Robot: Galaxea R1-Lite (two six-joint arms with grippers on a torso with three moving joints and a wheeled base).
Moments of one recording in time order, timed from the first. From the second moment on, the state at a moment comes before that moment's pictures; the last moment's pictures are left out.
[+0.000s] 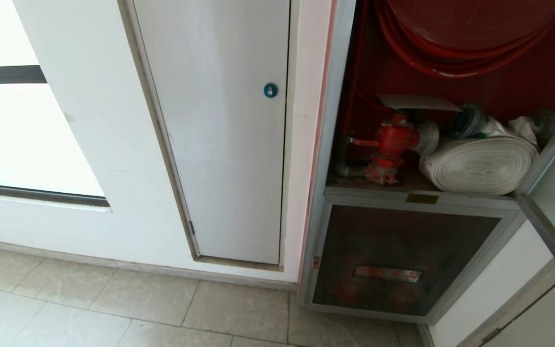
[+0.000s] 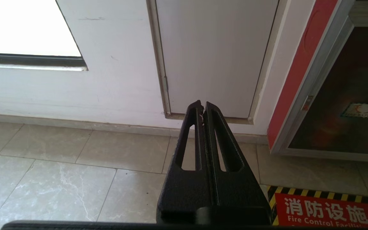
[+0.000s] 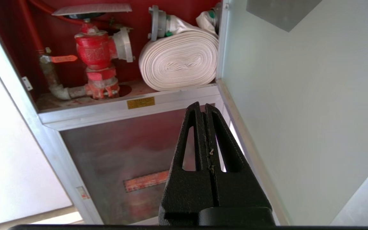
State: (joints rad) left arm -0.01 0.00 0.00 0.00 -0.02 0.02; right arm 0.06 0.28 -0.34 -0.13 -0.51 -0.02
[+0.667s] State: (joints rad) left arm -0.01 0.00 0.00 0.00 -0.02 0.02; right arm 0.01 0.13 -0.17 -0.13 -0.37 -0.06
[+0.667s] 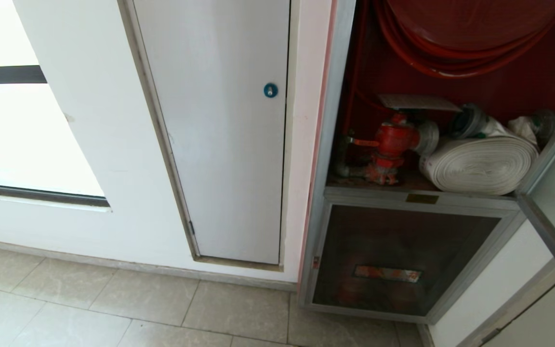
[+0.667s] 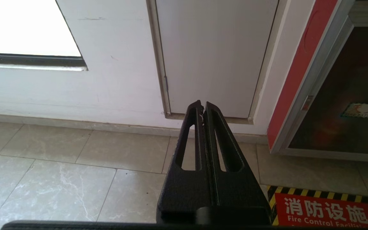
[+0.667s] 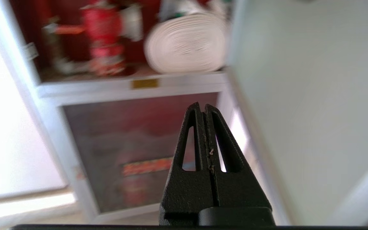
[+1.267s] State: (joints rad) left arm -0.01 0.00 0.00 0.00 -0.02 0.02; right arm 0.01 0.01 -0.01 -0.13 -0.17 -0.03
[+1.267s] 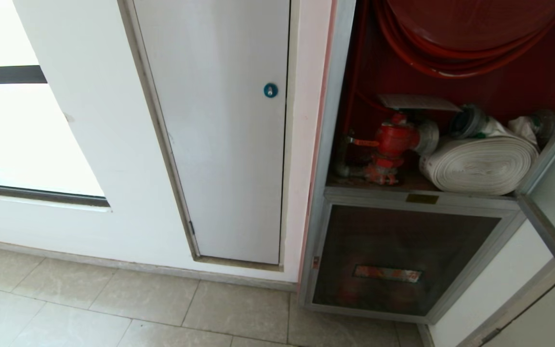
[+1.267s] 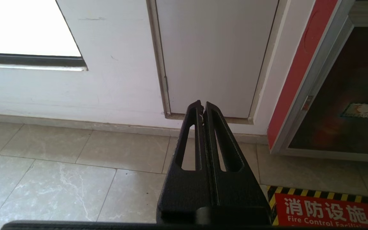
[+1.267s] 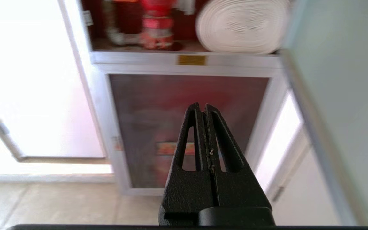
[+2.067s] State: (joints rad) left arm -0.01 0.00 0.00 0.00 -0.02 0.02; right arm 0.01 0.00 0.00 -0.02 -0.05 0.01
